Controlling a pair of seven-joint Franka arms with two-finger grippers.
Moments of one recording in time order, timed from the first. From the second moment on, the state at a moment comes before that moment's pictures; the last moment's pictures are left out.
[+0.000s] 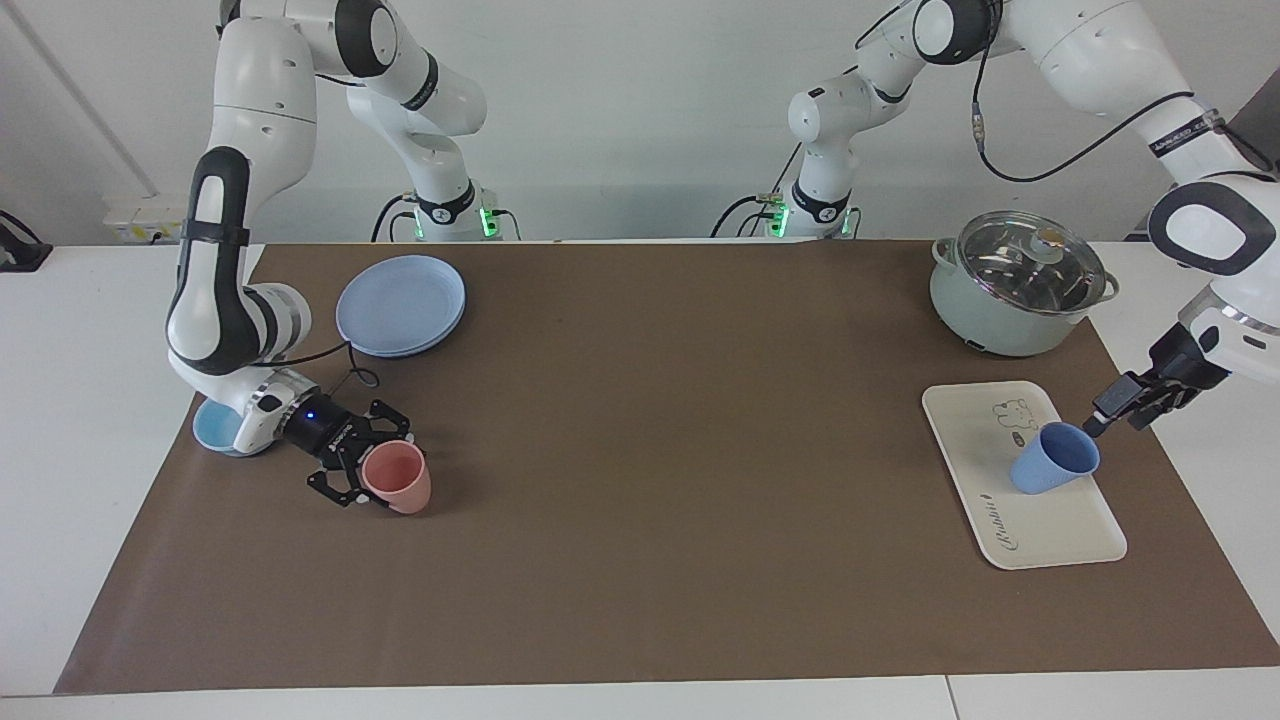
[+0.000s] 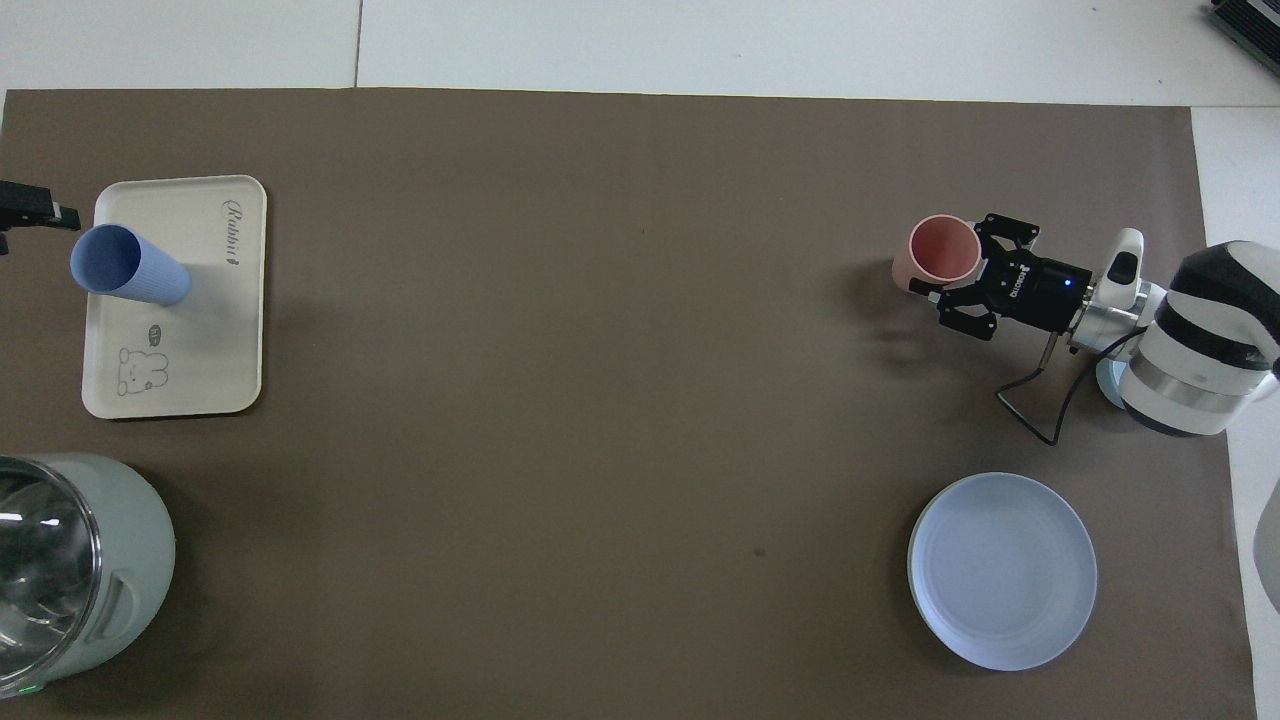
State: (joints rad) left arm 0.33 0.40 -0.08 -1.41 -0.19 1.88 0.17; right arm -0.16 0.46 -0.05 -1.94 1.53 2.02 -2.29
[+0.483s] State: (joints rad) left arm 0.10 0.31 -0.08 -1.22 0.03 1.51 0.06; right arm -0.17 0.46 -0.05 -1.97 1.53 2.02 -2.34
